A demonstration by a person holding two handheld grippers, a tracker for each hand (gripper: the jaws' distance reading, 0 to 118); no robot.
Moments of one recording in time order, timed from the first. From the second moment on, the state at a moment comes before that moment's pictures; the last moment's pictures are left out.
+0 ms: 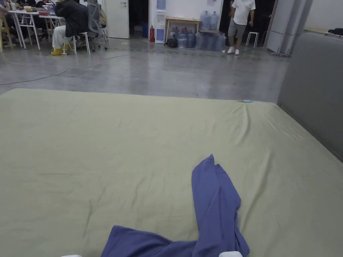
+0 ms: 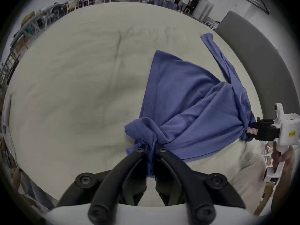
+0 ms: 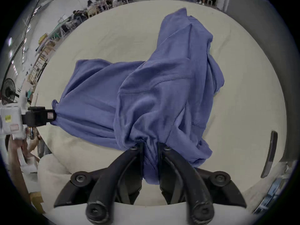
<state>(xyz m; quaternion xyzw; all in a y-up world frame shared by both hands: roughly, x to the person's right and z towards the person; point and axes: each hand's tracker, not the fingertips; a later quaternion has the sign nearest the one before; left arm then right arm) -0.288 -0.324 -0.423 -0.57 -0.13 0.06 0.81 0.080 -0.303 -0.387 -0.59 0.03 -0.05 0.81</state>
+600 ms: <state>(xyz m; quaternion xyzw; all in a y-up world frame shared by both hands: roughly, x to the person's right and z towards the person) -0.272 -0.268 -0.342 -0.55 -0.14 0.03 0.82 0.076 -0.251 -0.249 -0.52 0.01 -0.12 0.84</state>
